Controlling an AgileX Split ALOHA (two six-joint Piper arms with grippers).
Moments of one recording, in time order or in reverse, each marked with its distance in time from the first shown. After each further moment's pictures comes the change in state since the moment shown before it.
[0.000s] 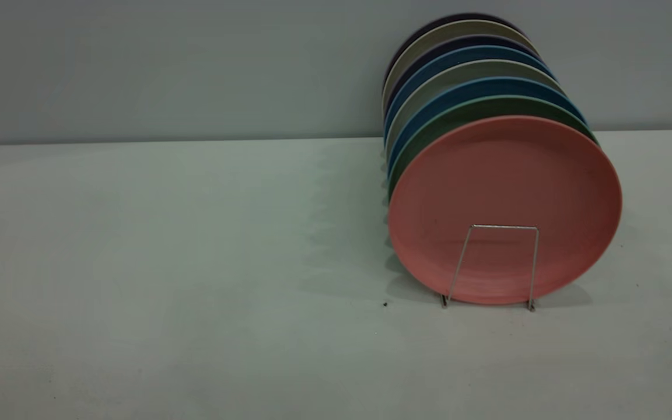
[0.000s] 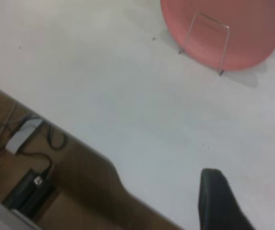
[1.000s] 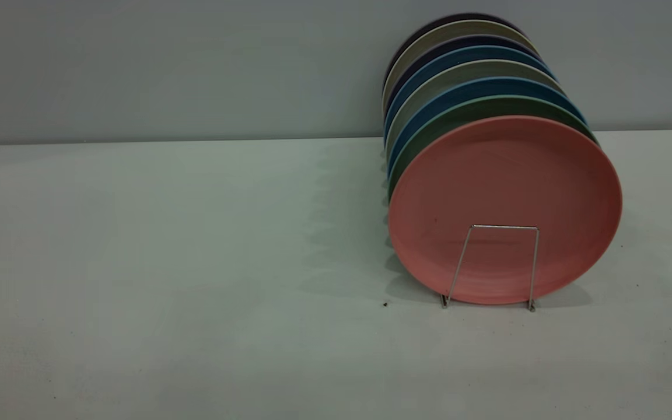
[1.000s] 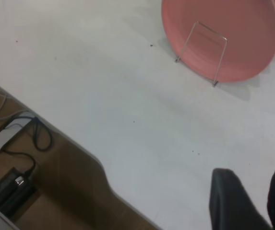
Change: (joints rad) left arm 0.000 -0.011 0.032 0.070 0.009 -0.049; right arm 0.000 -0.061 0.021 -0.005 0.009 -0.090
